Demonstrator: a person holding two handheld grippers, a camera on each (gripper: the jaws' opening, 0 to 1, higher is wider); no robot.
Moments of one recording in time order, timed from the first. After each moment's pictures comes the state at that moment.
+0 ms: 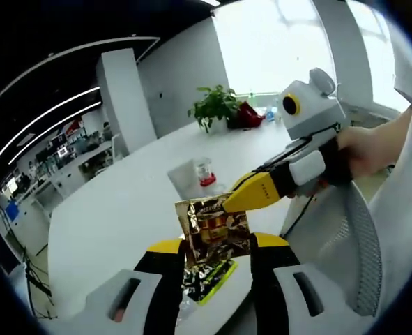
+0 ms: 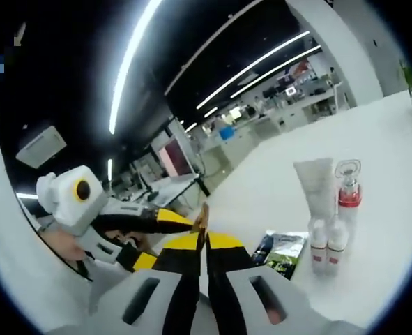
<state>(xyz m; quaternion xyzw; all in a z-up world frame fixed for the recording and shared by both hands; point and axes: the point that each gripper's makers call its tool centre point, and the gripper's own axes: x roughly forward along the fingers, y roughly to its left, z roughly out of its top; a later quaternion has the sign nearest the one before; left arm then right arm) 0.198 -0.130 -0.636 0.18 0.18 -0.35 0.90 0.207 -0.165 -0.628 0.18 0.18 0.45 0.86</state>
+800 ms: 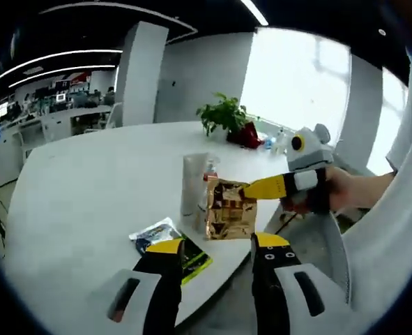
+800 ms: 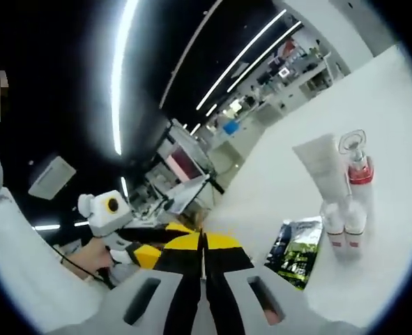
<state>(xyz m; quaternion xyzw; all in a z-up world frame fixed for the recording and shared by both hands) 0.199 -0.088 -0.635 -0.02 0.25 -0.38 0.89 0.212 -0.156 -0.626 0.27 0.22 0.48 0.81</state>
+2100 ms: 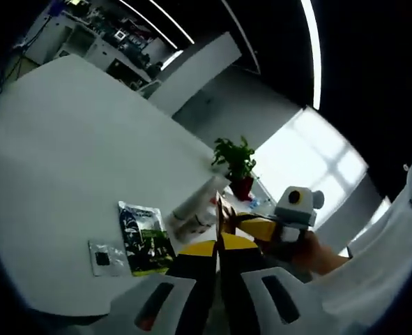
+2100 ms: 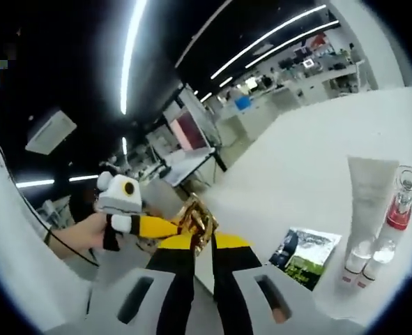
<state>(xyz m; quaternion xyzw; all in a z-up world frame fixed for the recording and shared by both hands) 0.214 -0.035 -0.650 -0.34 0.27 -0.33 0.84 0.233 -0.097 -0.635 0.14 0.25 0.51 0.81</state>
